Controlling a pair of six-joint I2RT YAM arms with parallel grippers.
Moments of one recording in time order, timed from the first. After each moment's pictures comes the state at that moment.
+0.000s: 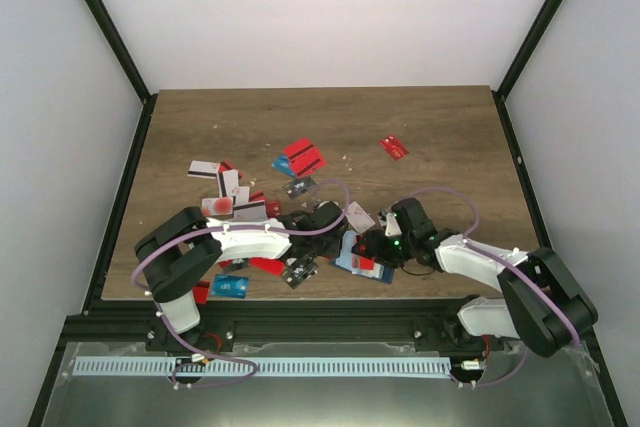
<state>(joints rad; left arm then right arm) -1.01 1.76 0.93 -0.22 -0.10 -0.79 0.52 1.27 0.40 -0.10 -0.53 0.75</state>
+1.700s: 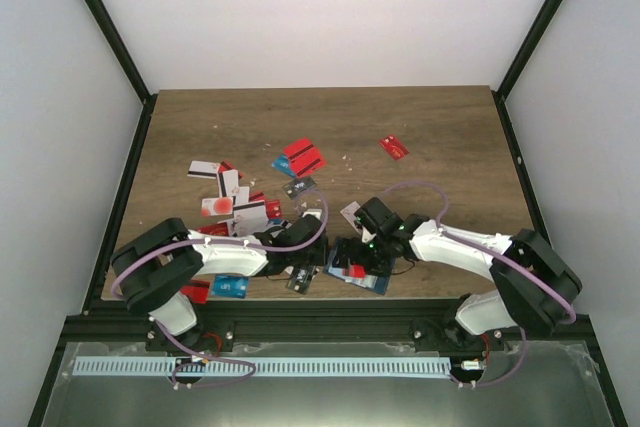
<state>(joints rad) -1.01 1.62 0.66 0.07 -0.07 -0.84 0.78 1.39 0.65 -0.44 -0.37 0.86</state>
